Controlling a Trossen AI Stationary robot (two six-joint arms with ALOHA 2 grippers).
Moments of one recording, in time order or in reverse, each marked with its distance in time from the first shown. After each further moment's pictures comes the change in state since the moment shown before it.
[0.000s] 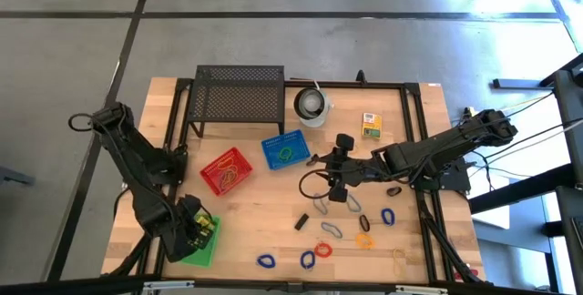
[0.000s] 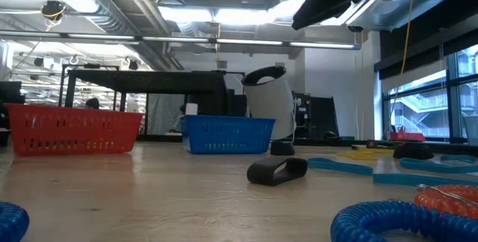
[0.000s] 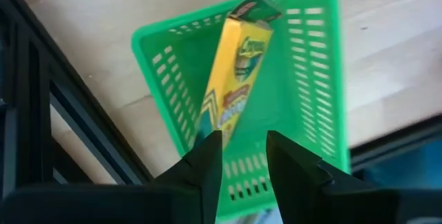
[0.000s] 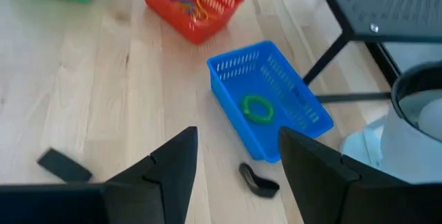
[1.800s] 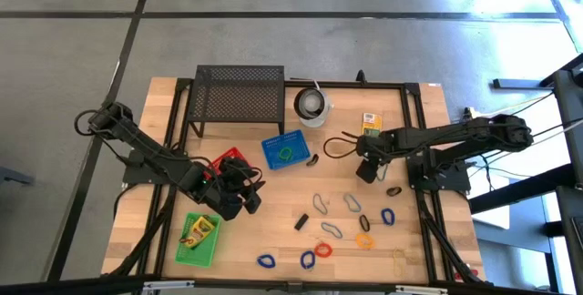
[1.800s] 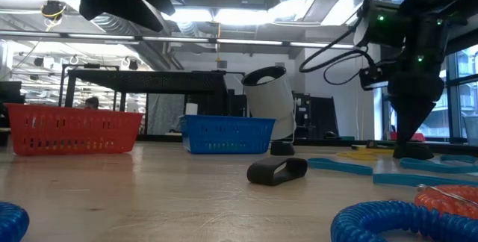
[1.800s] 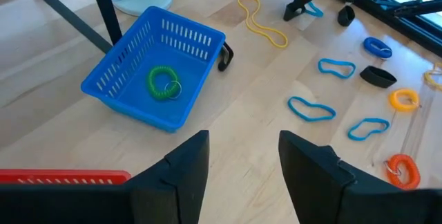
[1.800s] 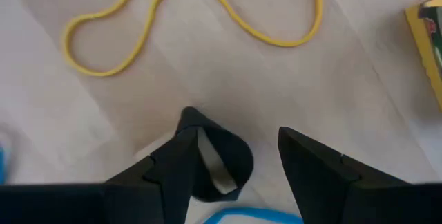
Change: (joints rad) left arm 0.463 -0.011 0.000 0.406 -0.737 1.094; right arm -0.400 -0.171 -0.492 -0.271 -0.387 0.332
